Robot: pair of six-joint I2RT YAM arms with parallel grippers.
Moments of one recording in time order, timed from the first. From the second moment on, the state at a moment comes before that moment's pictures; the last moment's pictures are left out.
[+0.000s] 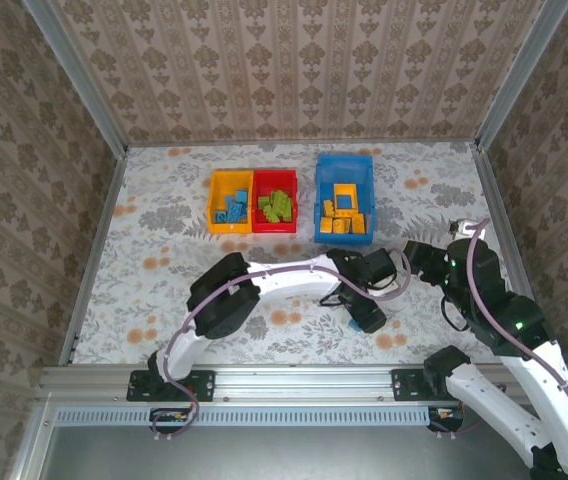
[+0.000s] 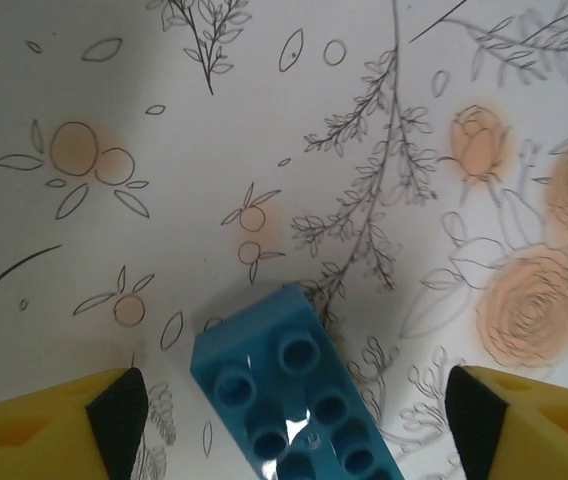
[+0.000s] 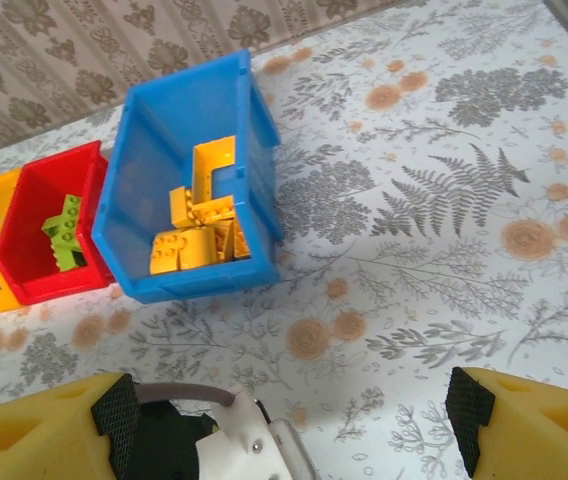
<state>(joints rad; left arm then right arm) -1.24 2.19 1.69 -0.75 0.15 -0.12 0.42 0.60 0.94 -0.94 0.33 0.56</state>
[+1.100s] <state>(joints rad) -0.68 1.67 1.41 -0.77 0.03 -0.25 0.53 1.00 0.94 -0.63 -0.07 0.49</state>
